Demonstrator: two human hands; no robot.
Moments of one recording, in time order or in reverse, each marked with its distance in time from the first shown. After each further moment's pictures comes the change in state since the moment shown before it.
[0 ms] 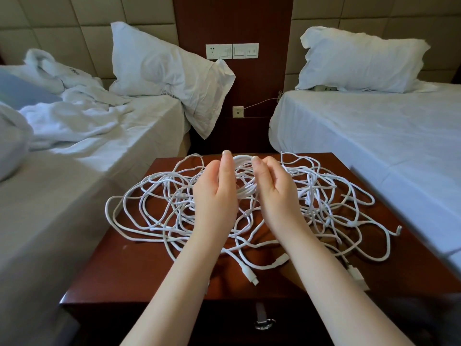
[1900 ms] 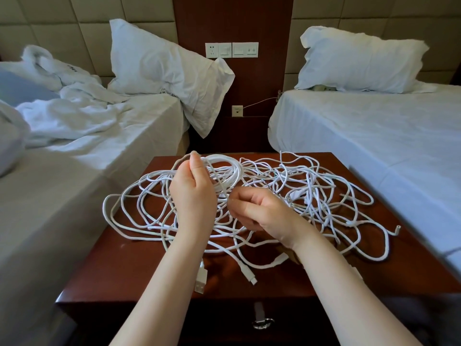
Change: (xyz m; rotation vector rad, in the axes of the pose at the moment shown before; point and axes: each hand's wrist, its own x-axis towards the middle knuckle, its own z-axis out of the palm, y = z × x) left_hand 0.012 -0.012 -0.011 0.105 0.276 -0.033; right_hand -0.002 0.017 -0.015 0.154 -0.669 0.244
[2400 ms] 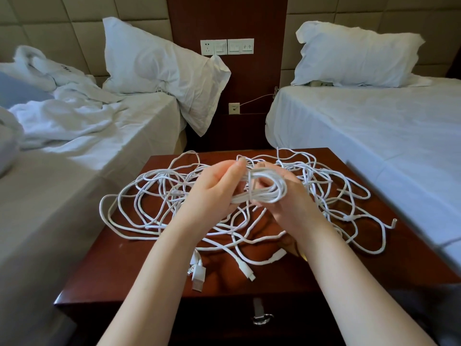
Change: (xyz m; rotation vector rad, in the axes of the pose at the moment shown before) left_hand -0.006 0.028 -0.013 -0.139 -0.817 -0.118; right_hand -0.012 -0.008 -0.013 0.236 0.342 -0.085
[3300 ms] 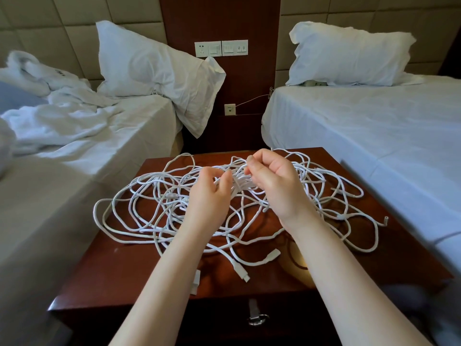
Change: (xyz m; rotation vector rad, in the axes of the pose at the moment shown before) left_hand 0.016 -0.028 0.013 0.287 0.335 -0.181; right_hand 0.008 -0.012 0.008 -0.252 0.152 -0.149
